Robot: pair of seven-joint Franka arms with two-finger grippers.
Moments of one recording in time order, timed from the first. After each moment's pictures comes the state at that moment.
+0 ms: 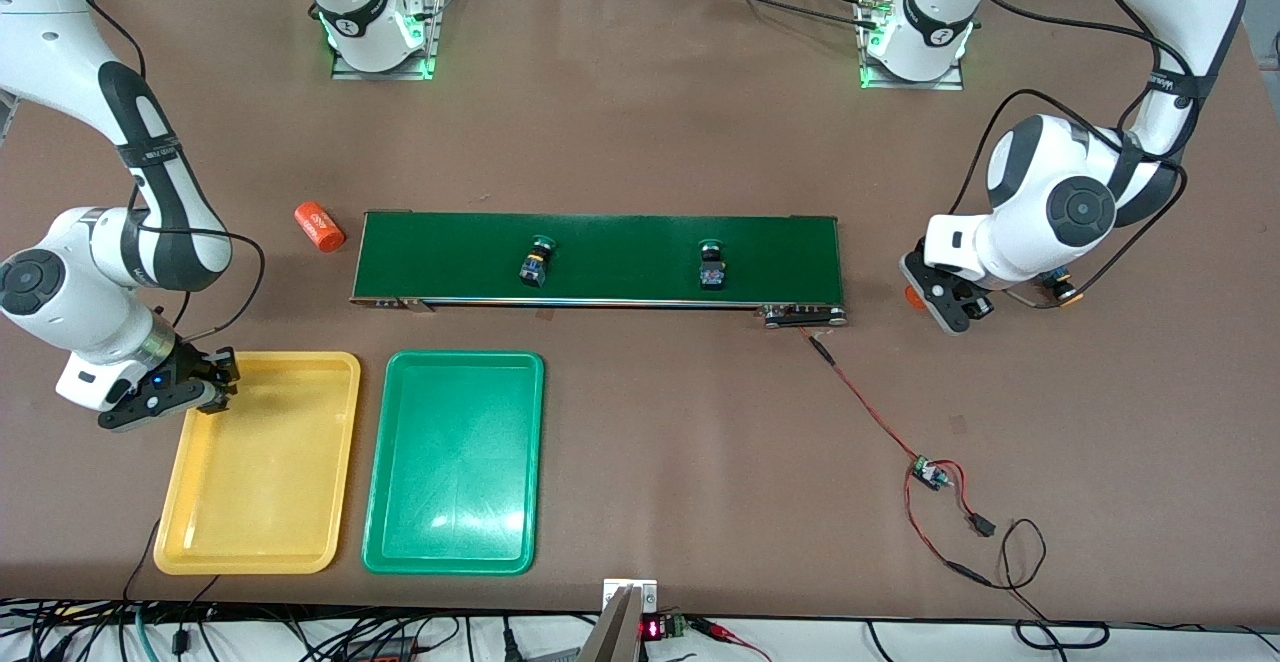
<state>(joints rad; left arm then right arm) 0.42 0.30 -0.57 -2.13 0.15 2.28 0.81 -0.37 0.65 0.23 -1.71 -0.30 2.53 -0.41</state>
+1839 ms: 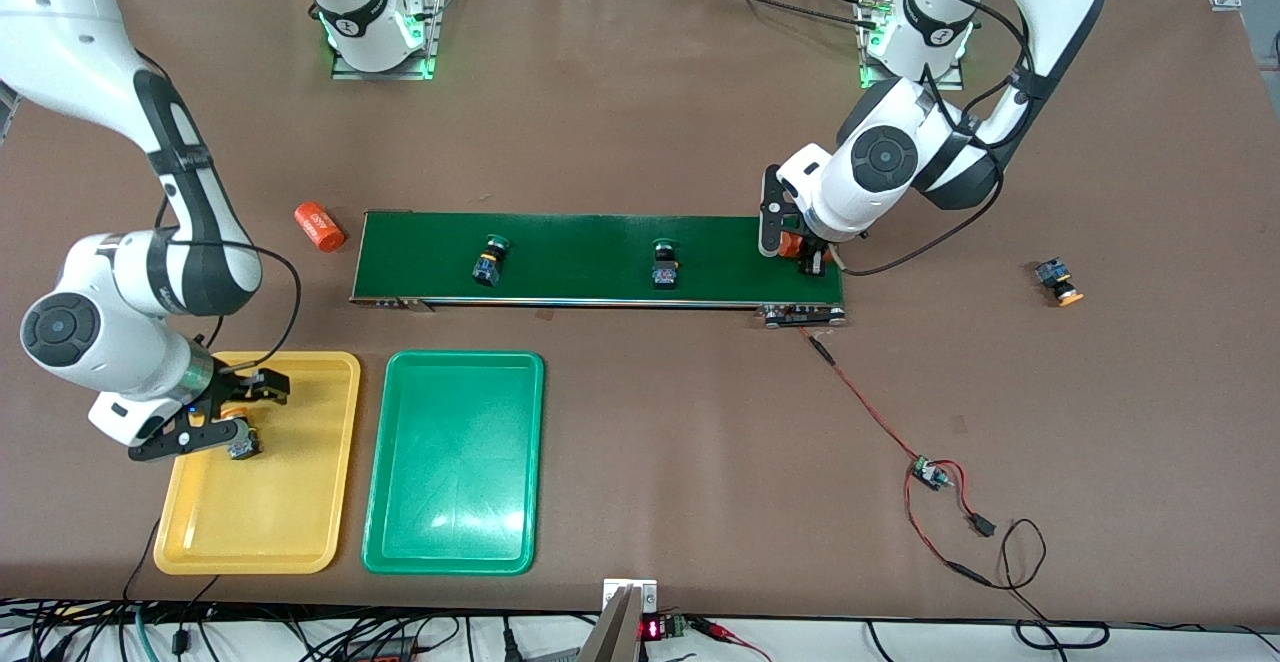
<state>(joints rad) 0.19 0.35 -0.69 -2.15 0.15 2.31 1.03 -0.23 0.66 0.25 -1.52 -0.28 2.18 -0.10</state>
